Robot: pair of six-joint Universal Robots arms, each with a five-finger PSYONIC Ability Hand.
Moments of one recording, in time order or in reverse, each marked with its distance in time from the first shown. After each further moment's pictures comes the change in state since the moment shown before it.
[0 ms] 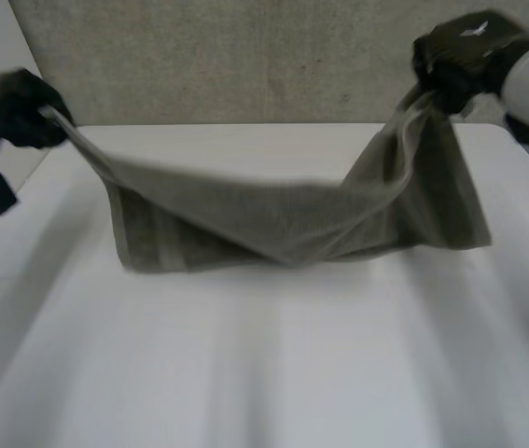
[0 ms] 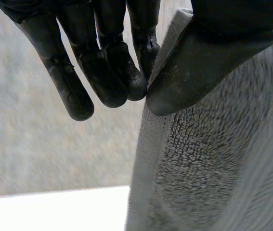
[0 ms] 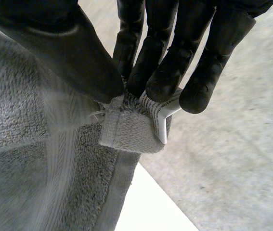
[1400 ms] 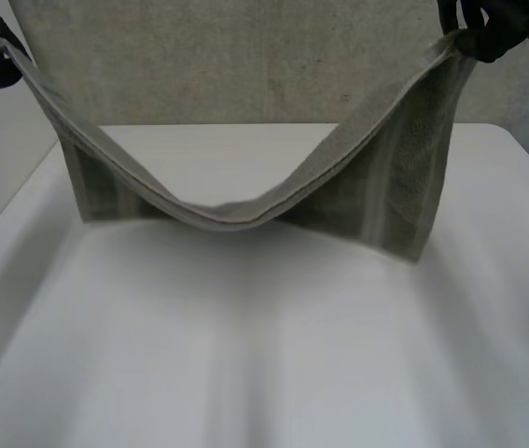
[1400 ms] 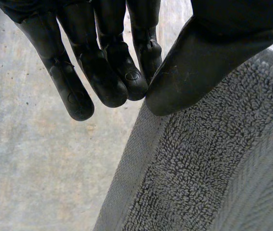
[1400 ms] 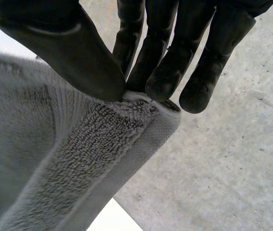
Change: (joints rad) left arm 0.072 0.251 -0.094 0.126 0.024 -0.215; right arm -0.057 -0.315 0.227 -0.113 -0.109 0.181; left_hand 0.002 0.000 0.002 0.001 0.000; right_hand 0.000 0.015 0.009 0.000 0.008
